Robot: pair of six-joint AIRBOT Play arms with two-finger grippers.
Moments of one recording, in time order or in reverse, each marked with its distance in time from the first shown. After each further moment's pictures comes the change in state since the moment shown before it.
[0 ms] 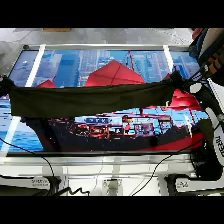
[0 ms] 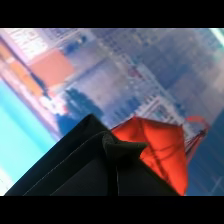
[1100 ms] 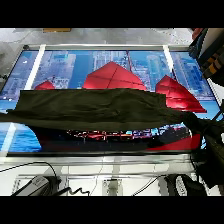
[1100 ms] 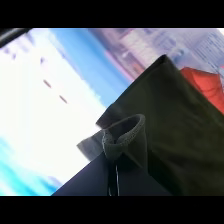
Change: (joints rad) left arm 0.520 0.438 -0.386 -0.644 -0.375 0.936; right arm -0.233 0.917 -0.621 0.052 0.573 -0.194
